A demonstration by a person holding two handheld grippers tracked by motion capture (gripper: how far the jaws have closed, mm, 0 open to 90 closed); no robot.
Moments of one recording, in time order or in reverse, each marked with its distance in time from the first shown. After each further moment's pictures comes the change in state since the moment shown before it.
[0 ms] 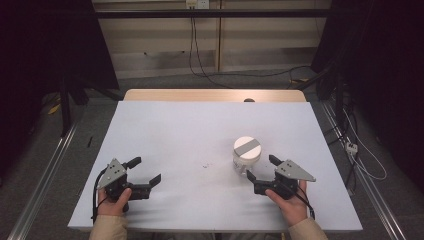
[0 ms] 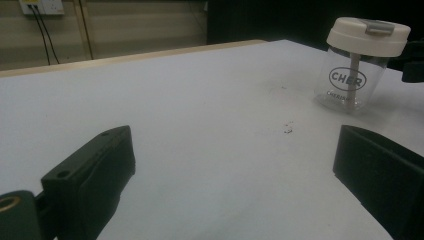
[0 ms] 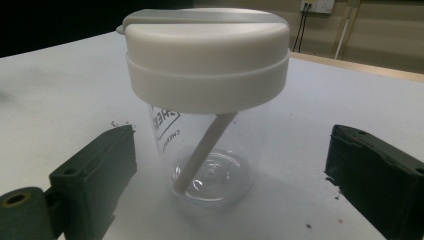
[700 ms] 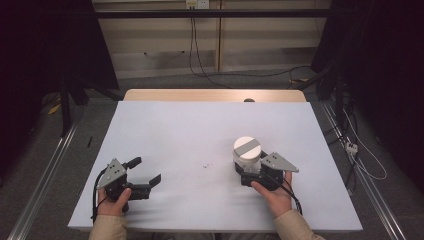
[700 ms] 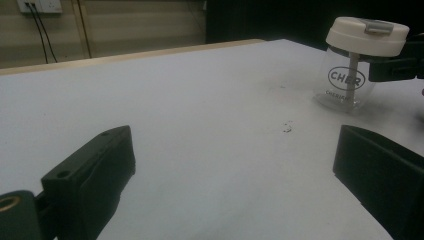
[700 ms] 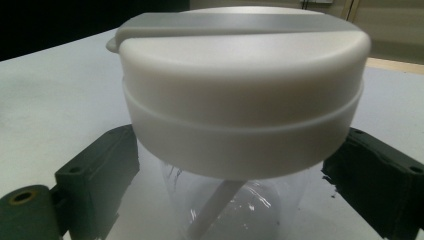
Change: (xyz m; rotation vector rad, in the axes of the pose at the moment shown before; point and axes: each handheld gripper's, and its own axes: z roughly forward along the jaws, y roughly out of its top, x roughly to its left) left arm 0.001 0.000 0.000 0.001 -0.004 -0.005; right arm 0.015 0.009 0.034 0.025 -0.017 0.032
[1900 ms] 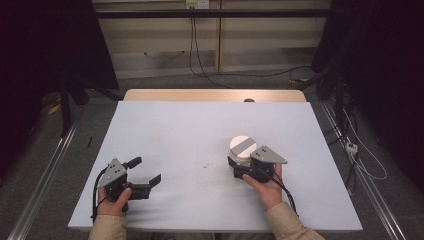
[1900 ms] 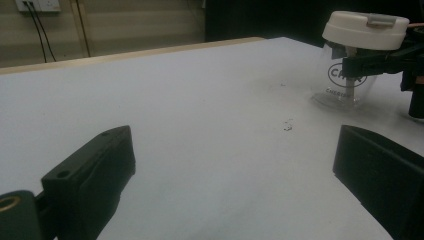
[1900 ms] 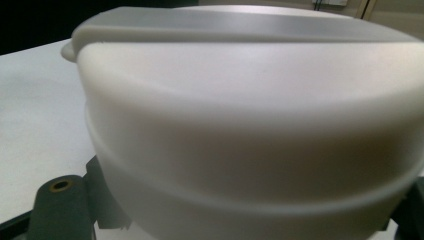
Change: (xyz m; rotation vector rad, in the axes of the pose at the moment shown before) left arm 0.001 0.000 0.001 0.008 -0.005 0.007; right arm 0.007 0.010 0.026 0.010 0.032 -0.040
